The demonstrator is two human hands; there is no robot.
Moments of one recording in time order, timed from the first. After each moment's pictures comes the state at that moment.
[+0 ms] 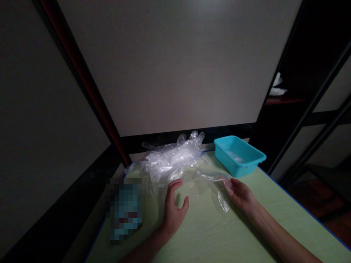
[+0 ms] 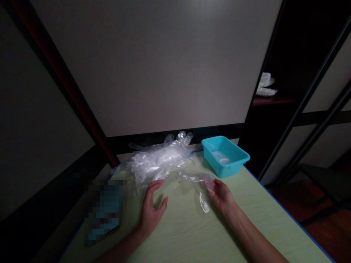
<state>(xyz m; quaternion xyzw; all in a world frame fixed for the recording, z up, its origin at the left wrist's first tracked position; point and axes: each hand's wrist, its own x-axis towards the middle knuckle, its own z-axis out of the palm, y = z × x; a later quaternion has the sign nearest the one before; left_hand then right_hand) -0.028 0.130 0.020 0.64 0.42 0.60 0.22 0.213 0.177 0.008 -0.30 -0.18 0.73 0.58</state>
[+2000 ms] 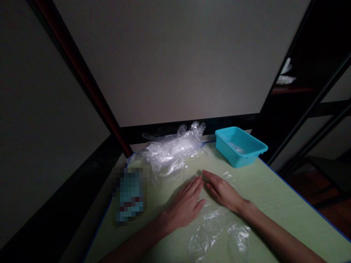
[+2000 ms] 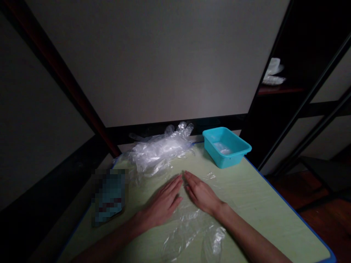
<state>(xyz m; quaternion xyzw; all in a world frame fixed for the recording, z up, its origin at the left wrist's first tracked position) -0.018 0.115 0.036 0.90 0.39 0.12 0.11 0.170 0.140 0.030 -0.41 -0.85 0.18 0.26</state>
